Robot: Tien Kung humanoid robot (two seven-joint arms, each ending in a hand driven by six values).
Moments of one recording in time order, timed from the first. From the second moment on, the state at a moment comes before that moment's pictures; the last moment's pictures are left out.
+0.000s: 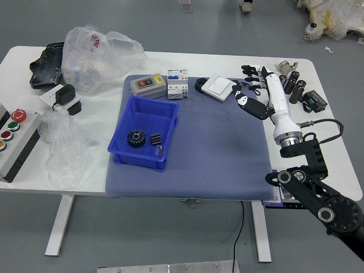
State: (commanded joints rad) left arm -0.01 0.09 -1.53 -0.18 1.31 0.16 0.16; right arm 0.31 -0.26 0.96 1.35 -1.40 -0.58 0.12
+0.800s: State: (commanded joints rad) left arm 0.02 0.11 -1.53 -0.18 1.30 0.16 0.16; right arm 0.23 -0.26 1.02 1.38 -1.34 -0.58 0.16
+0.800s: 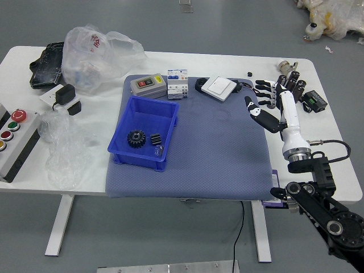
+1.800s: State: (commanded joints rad) left arm -0.01 0.10 -1.43 -0.18 1.20 0.16 0.09; right arm 0.23 -0.24 1.06 1.45 -1.12 -0.54 0.14
